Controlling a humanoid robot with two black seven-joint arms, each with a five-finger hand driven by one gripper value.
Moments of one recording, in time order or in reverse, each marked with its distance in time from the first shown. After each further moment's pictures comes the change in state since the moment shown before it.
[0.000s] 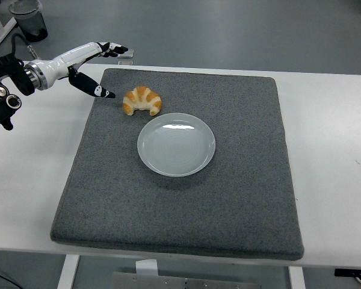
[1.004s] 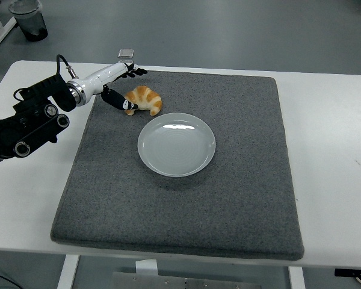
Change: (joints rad) left arm -0.012 -0.210 0.069 0.108 0.039 0.153 0.191; right arm 0.000 0.000 0.000 0.001 0.000 0.000 0.001
